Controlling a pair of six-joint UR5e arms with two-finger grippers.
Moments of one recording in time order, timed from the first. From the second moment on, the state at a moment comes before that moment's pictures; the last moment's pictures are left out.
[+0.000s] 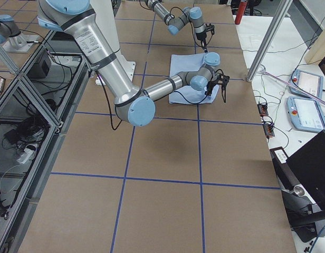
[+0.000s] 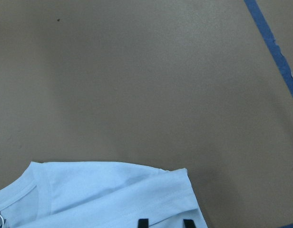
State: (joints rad) left arm -0.77 -2.27 -1.35 -1.98 -1.75 -1.02; right arm 0.92 -0.95 1.33 -1.11 2.13 1.39
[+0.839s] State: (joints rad) left arm -0.77 -2.27 -1.38 -1.98 -1.75 -1.01; right arm 0.83 -1.13 1.60 -1.11 2.08 1.48
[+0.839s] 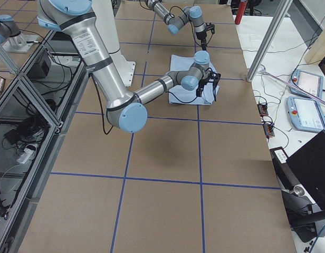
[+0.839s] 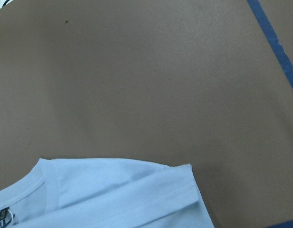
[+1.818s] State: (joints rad) left arm -0.77 -2.27 -1.41 -1.98 -1.75 -1.02; right arm 0.56 -1.33 1.75 -1.12 1.88 1.58
